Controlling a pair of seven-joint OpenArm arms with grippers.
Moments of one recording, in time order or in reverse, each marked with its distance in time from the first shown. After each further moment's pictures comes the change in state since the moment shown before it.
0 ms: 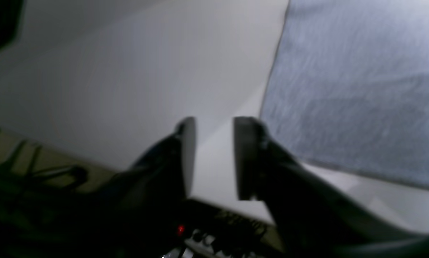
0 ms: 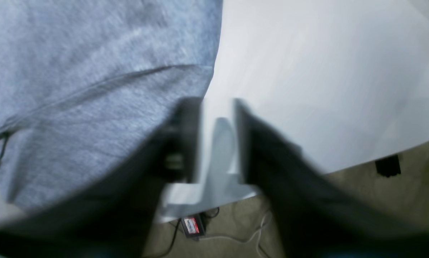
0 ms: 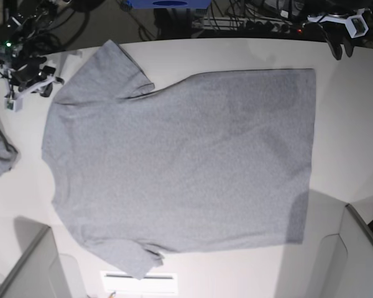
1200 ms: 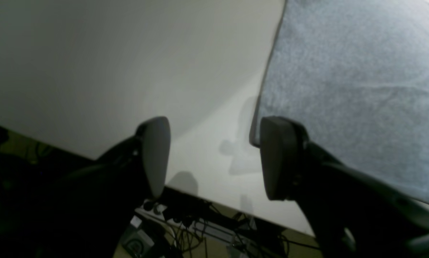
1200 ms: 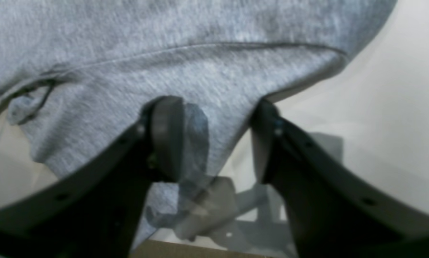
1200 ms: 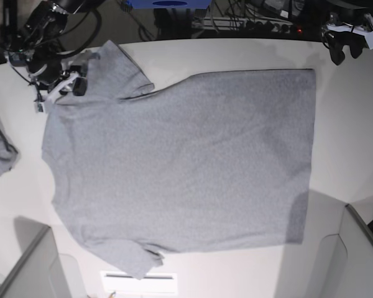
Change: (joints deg) left arm -15.4 5.1 -24.1 -8.1 -14.1 -29.7 31.1; right arm 2.5 -0.9 -3.9 -14.8 3.1 12.2 1.1
